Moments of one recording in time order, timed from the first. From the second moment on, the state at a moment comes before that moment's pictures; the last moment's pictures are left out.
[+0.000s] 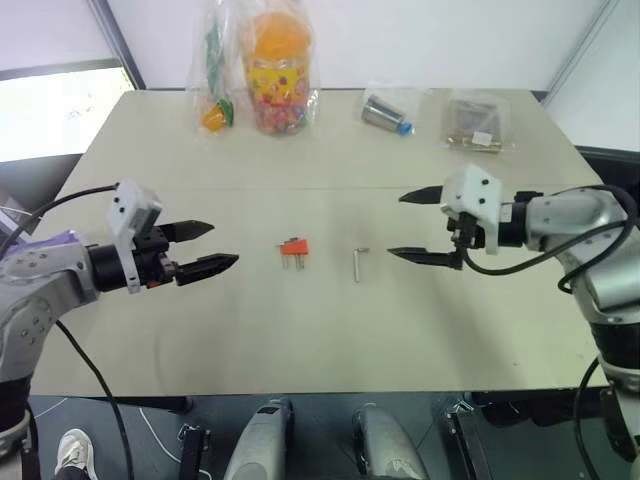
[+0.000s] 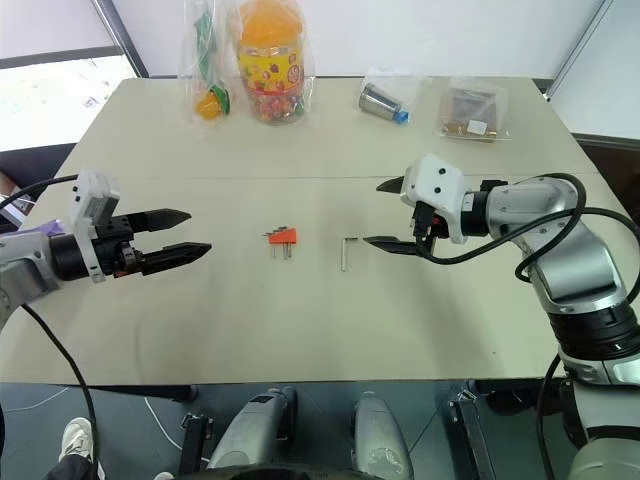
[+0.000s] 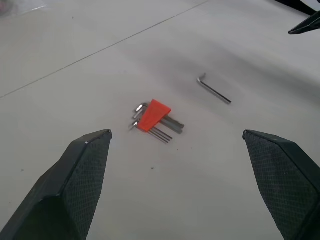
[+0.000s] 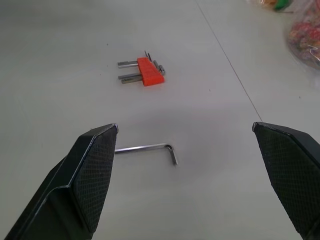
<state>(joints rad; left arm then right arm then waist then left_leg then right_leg) -0.25 0.92 0.30 -0.35 -0.80 0.85 -0.87 -0.60 -0.88 0.07 -0.23 0.31 0.49 1.08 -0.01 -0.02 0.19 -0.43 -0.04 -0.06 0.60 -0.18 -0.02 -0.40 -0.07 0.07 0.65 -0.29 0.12</state>
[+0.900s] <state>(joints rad) -0.22 0.89 0.27 -0.36 -0.75 0.82 -0.79 -0.68 -0.40 0.34 0.14 -0.07 0.23 0.68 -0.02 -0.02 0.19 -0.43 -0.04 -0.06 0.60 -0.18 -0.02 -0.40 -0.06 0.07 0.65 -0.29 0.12</state>
